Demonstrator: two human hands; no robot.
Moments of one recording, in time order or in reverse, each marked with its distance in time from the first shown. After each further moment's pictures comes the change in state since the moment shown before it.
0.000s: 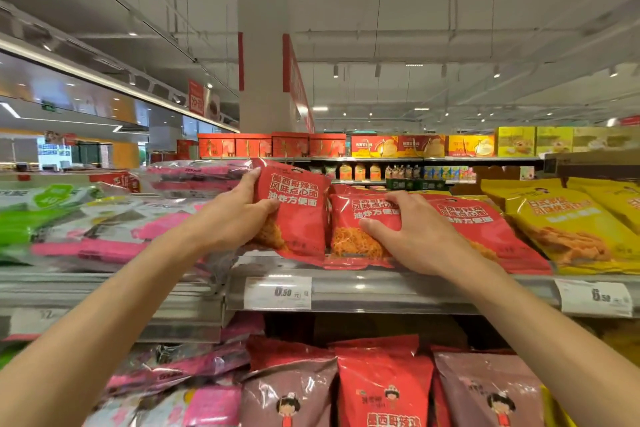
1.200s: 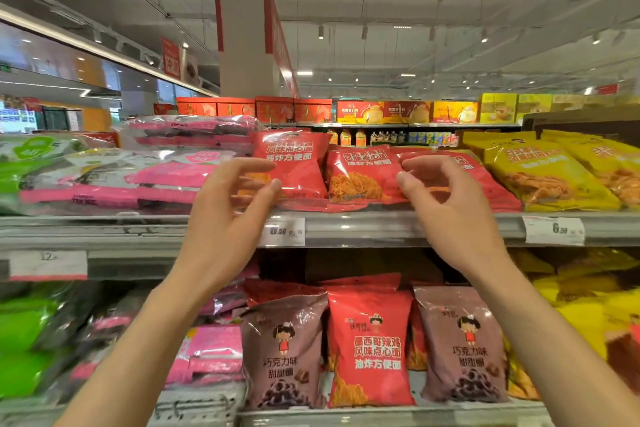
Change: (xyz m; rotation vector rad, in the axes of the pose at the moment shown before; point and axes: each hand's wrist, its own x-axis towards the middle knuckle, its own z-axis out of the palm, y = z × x) left_hand -0.091 -0.016 0.054 -0.448 0.389 0.360; right_hand -0.081 0.019 0.007 0.569 0.398 -0.071
